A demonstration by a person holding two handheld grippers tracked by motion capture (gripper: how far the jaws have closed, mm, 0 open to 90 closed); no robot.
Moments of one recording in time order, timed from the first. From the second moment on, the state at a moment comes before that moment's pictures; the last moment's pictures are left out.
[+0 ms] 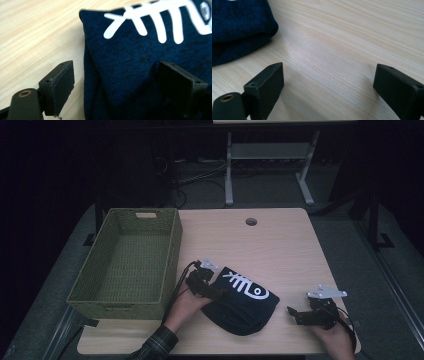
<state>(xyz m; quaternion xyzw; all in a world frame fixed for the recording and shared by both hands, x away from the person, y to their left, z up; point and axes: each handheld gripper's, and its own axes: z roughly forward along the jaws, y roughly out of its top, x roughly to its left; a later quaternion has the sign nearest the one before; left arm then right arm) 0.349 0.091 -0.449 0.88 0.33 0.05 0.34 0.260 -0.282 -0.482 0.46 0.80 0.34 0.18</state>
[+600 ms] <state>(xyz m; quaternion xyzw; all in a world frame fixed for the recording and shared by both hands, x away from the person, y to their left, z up) 0.348 0.088 -0.461 0.88 0.32 0.03 0.34 0.261 -0.282 -0.482 0.46 0.80 0.34 0.18</state>
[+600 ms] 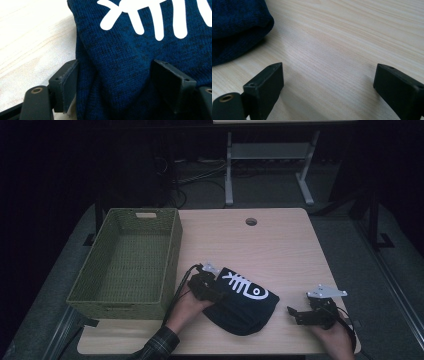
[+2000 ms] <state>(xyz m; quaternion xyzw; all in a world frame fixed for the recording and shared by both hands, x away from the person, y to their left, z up) 0.337 0.091 -0.415 0.88 0.29 -0.04 0.37 0.261 -0.281 -0.482 0.46 0.80 0.34 0.18</state>
